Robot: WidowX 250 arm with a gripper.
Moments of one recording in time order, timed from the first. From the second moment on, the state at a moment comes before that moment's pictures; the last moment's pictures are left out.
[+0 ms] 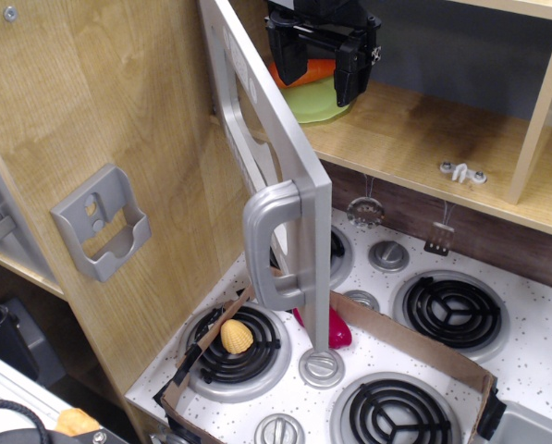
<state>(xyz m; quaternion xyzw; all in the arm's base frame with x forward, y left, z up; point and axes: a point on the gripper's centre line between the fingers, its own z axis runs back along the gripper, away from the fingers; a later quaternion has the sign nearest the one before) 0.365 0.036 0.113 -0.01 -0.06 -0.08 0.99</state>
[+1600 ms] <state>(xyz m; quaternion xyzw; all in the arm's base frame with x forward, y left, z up) 0.283 0.070 0.216 0.08 -0.08 -0.06 0.99</state>
